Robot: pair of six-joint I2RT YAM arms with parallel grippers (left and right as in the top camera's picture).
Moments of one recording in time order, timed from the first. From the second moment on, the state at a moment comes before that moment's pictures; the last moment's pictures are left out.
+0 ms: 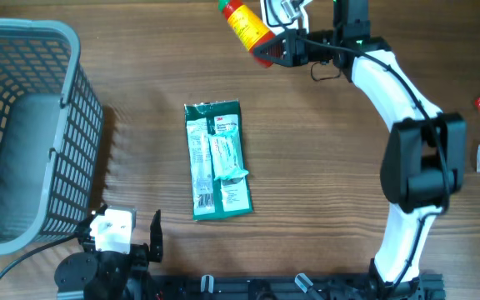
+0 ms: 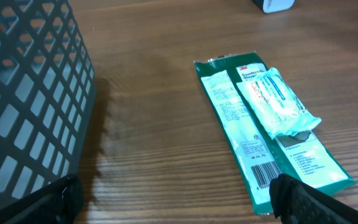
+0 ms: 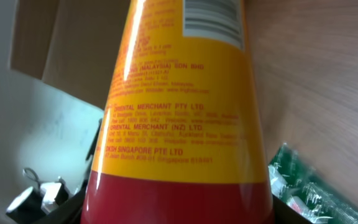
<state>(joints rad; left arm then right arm) 0.08 0.01 0.59 -1.08 0.14 0.15 0.16 2.16 1.67 -0.08 -1.40 0.47</state>
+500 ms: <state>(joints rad) 0.08 0.01 0.59 -1.08 0.14 0.15 0.09 2.35 1.67 0.30 -1.18 0.87</state>
